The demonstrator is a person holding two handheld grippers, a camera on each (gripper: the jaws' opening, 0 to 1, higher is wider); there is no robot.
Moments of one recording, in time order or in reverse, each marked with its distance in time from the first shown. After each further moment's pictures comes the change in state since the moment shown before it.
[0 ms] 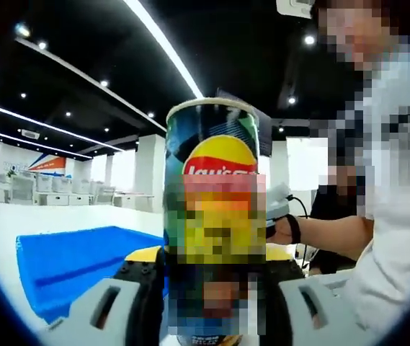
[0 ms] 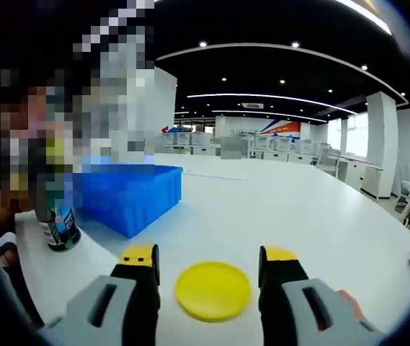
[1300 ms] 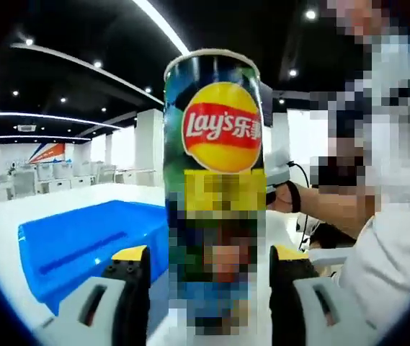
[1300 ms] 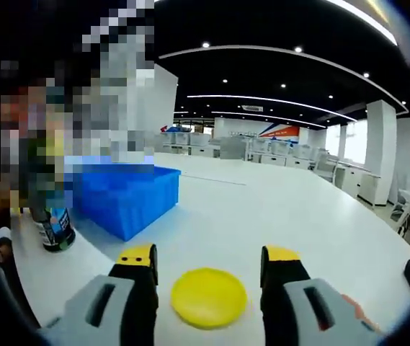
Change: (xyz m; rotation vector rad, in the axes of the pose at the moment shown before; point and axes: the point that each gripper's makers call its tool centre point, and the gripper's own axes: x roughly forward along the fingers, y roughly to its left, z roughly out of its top) left arm -0.008 0.004 -0.028 -0.016 0.170 0.005; right arm 0.010 -0.013 0.007 -0.043 -0.001 -0.018
